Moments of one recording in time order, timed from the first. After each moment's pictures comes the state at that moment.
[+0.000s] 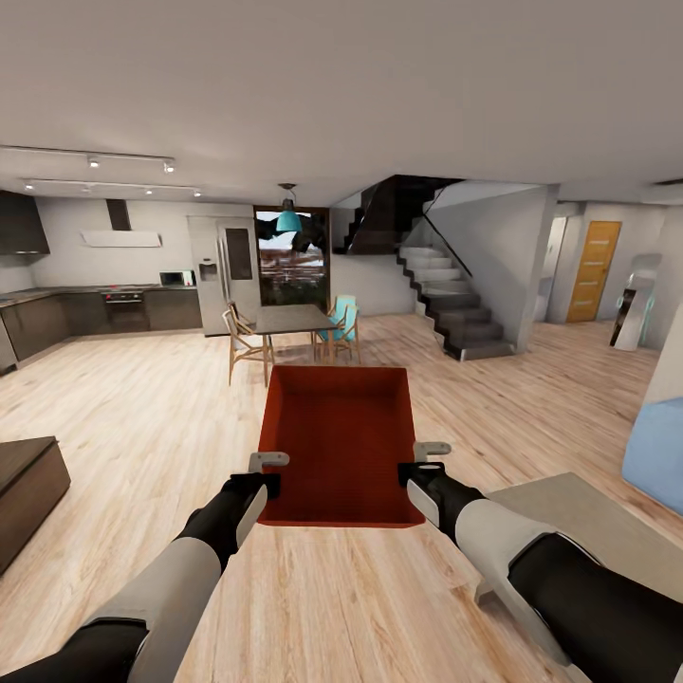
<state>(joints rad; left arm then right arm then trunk) -0.81 -0.14 0.01 -0.50 0.00 0.44 0.24 -1.02 0.12 0.56 -0.10 -0.53 0.15 -0.31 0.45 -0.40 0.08</state>
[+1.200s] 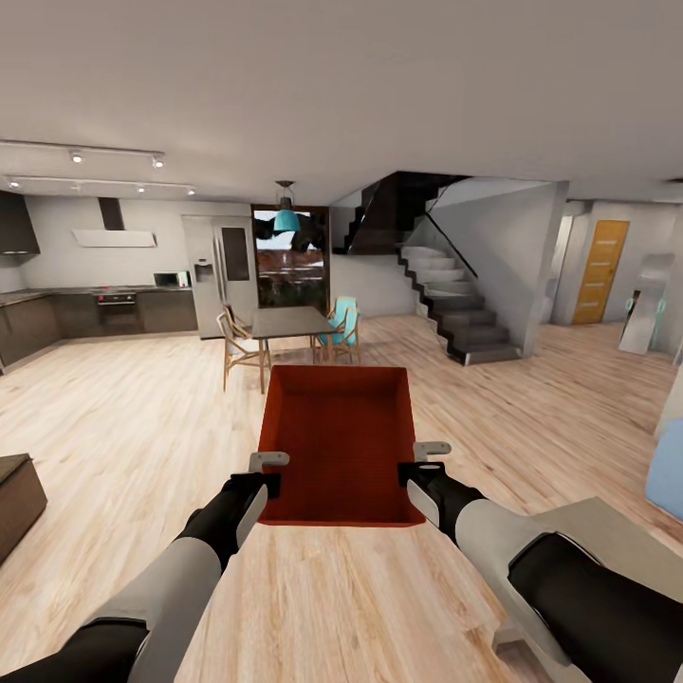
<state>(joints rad) -0.81 -0.14 0.01 -0.50 0.01 0.44 0.24 -1.02 0.12 0.56 -0.10 -0.53 0.14 -0.31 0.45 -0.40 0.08</state>
